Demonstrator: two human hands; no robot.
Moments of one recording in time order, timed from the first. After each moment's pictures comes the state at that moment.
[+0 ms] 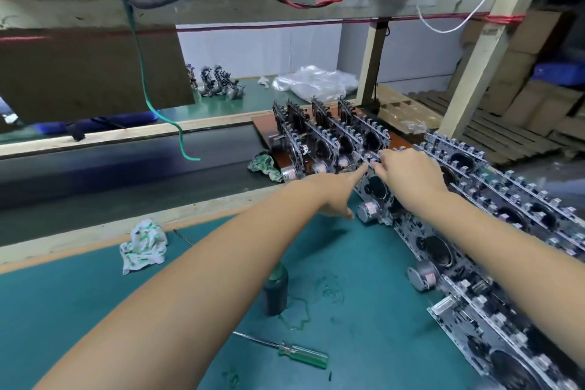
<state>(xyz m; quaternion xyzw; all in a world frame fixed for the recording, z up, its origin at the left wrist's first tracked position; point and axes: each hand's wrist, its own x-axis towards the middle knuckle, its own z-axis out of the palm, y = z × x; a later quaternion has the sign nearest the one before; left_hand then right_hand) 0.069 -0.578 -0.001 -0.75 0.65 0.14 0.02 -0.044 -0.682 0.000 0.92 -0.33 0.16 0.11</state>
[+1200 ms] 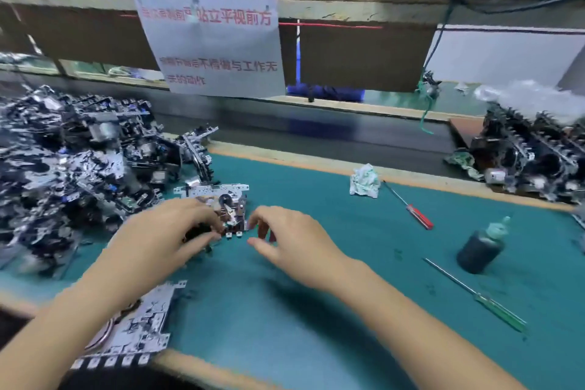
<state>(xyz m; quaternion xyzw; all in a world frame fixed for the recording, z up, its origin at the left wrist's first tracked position) 0.023 -0.048 0.012 -0.95 0.26 -0.11 -0.11 0.019 -0.251 -0.023 0.94 0.21 0.05 -0.26</state>
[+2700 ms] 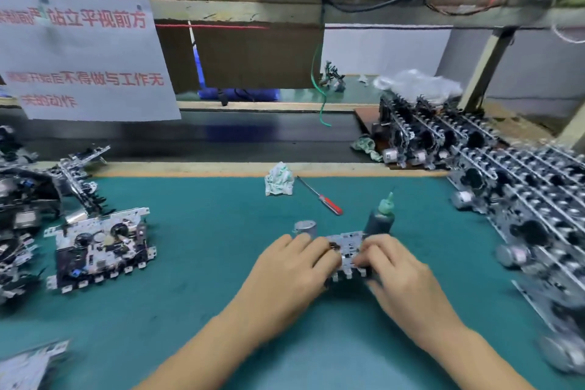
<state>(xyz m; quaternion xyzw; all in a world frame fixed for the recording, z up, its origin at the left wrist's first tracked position) -0.010 -0.257 -0.041 -0.77 0.57 -0.27 -0.10 -0.103 -0.428 -0.060 0.95 0.05 0.30 -0.09</state>
